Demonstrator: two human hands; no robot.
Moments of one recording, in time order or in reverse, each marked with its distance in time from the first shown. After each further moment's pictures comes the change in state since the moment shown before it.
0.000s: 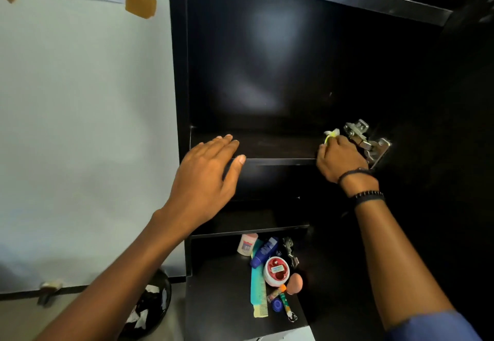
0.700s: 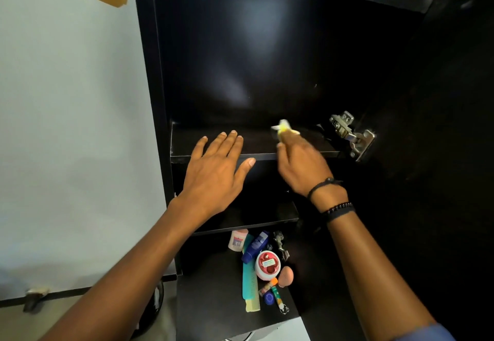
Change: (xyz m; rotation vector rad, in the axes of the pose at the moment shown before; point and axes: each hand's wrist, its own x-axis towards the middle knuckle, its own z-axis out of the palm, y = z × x) left_hand 0.020 0.016 0.039 0.290 -0.220 0.032; right_hand -0.030 -0.037 0.013 0.101 0.095 -0.212
